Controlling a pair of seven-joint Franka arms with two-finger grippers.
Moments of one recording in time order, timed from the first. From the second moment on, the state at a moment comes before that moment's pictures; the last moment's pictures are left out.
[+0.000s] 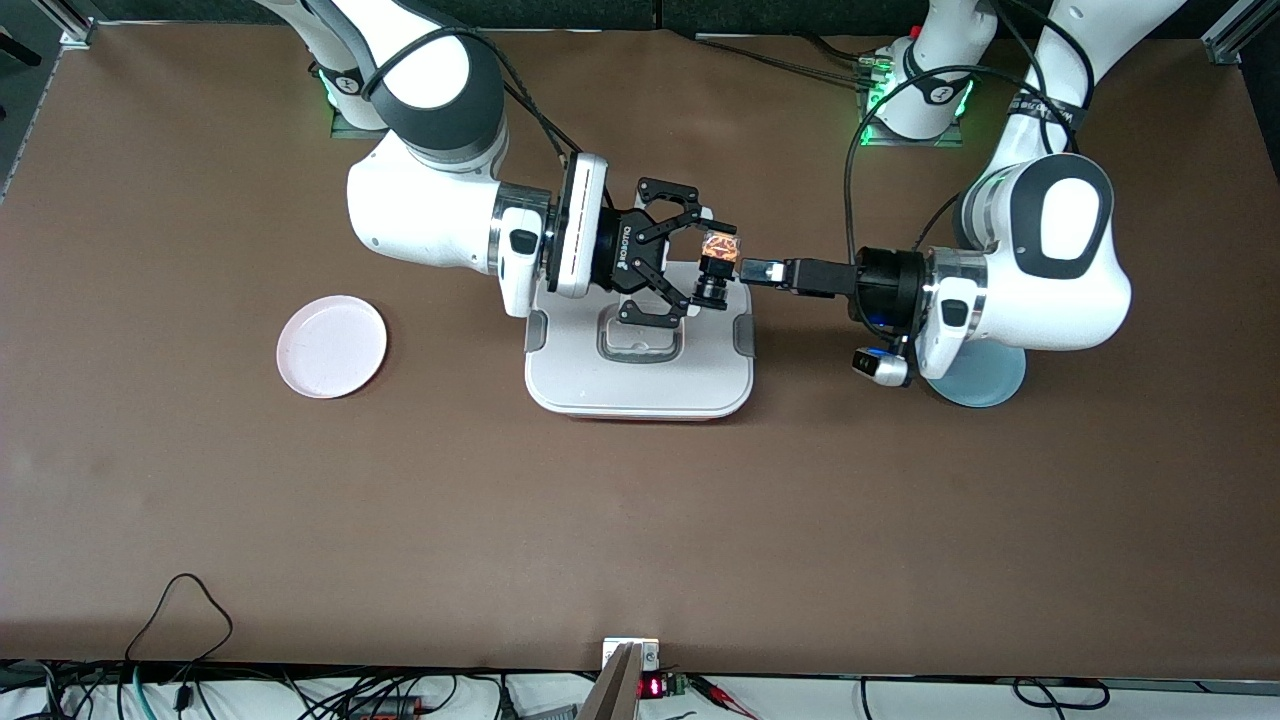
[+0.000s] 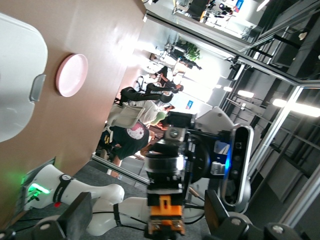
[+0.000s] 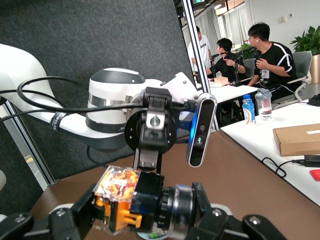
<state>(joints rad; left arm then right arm) -0.05 0.31 -0.21 -1.74 -1.53 1.74 0.05 0.26 0.48 0.52 -1.48 1.44 2.48 -1.57</state>
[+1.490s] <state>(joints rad) -0.03 0.28 -0.28 -1.77 -1.58 1.77 0.05 0.26 0.48 0.52 -1.48 1.44 2.49 -1.57</state>
